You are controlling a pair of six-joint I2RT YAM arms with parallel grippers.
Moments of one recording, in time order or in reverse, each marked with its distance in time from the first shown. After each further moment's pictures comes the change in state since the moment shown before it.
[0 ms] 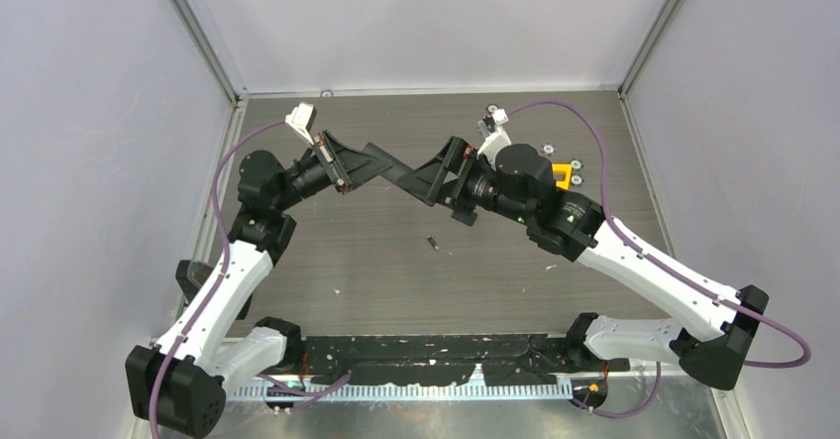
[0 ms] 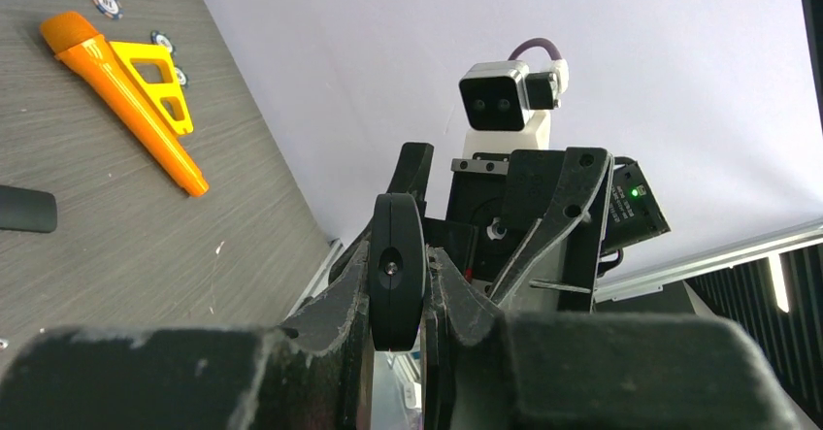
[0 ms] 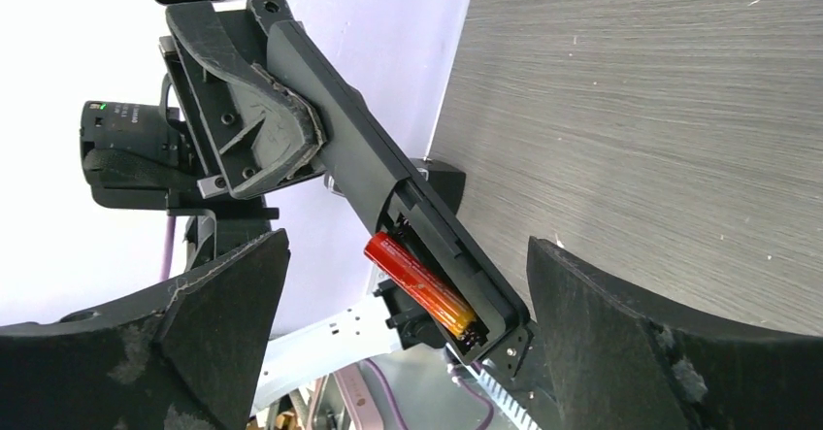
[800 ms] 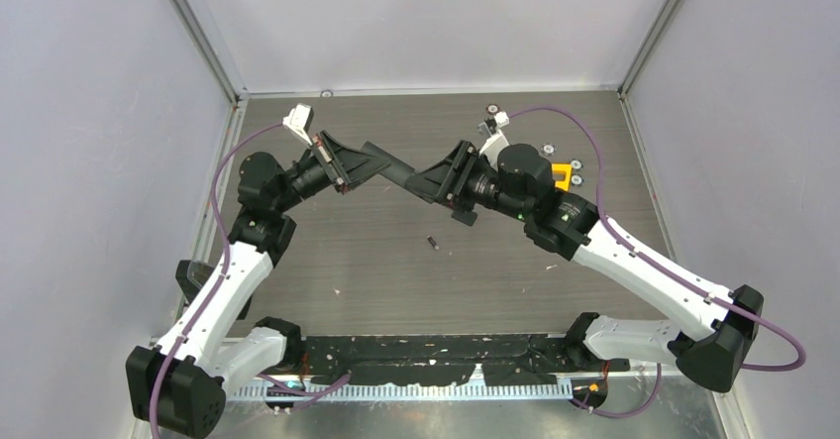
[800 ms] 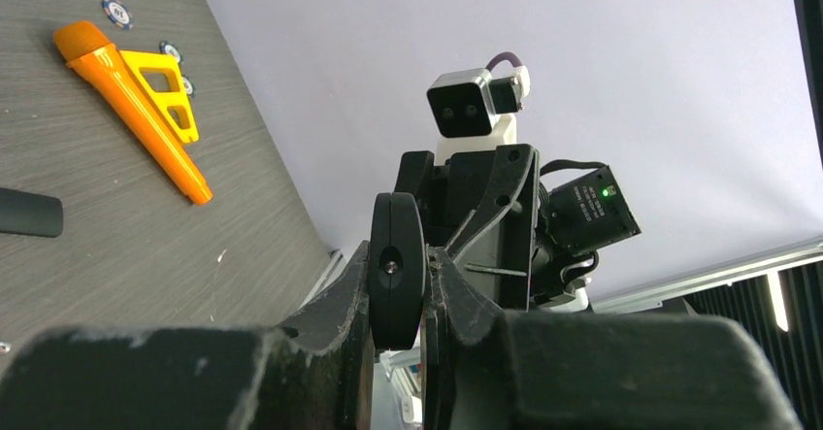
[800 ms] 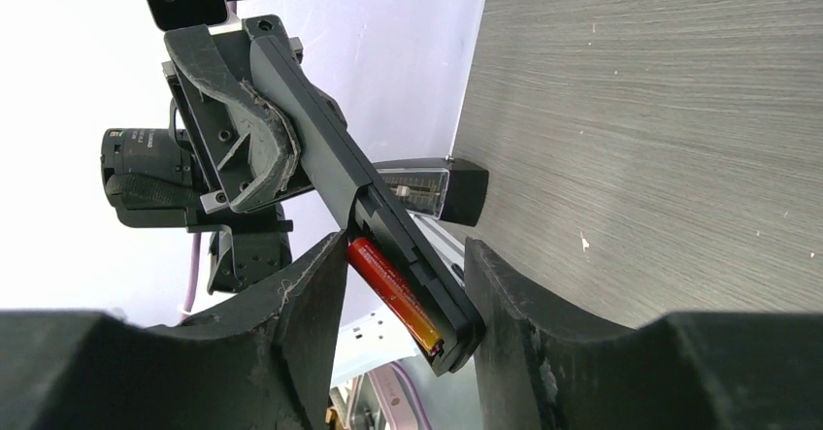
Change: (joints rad) left arm 0.000 -0.005 -0.016 0.008 -0.031 -0.009; right arm -0.046 0.002 -0.075 0.103 -0.082 0.092
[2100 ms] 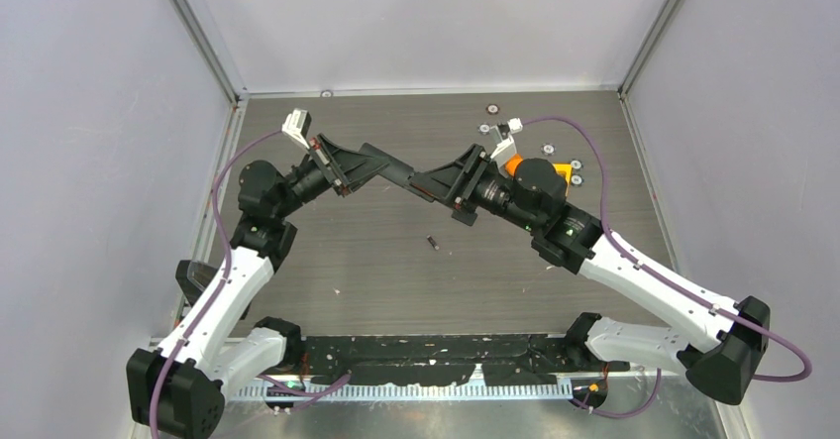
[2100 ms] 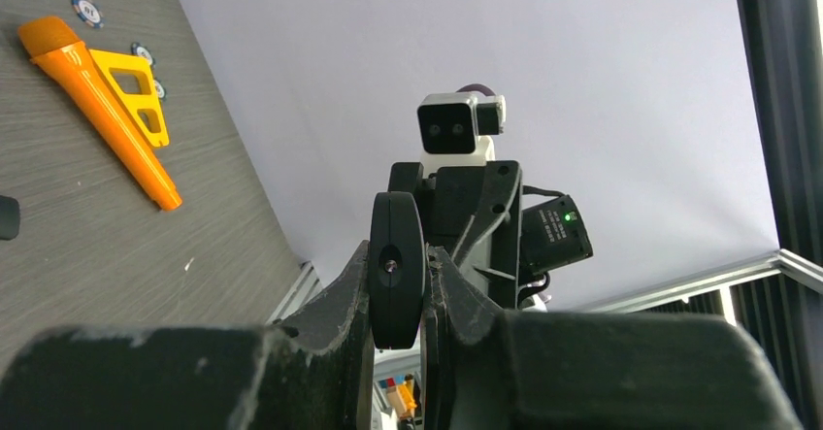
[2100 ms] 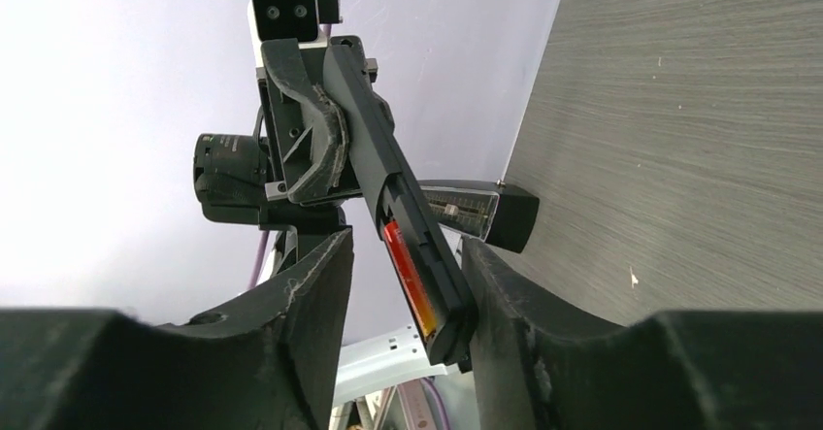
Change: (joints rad) left arm 0.000 -0.022 -0.050 0.077 -0.036 -0.097; right arm -0.008 -0.082 -0.143 0.229 -0.010 0.042
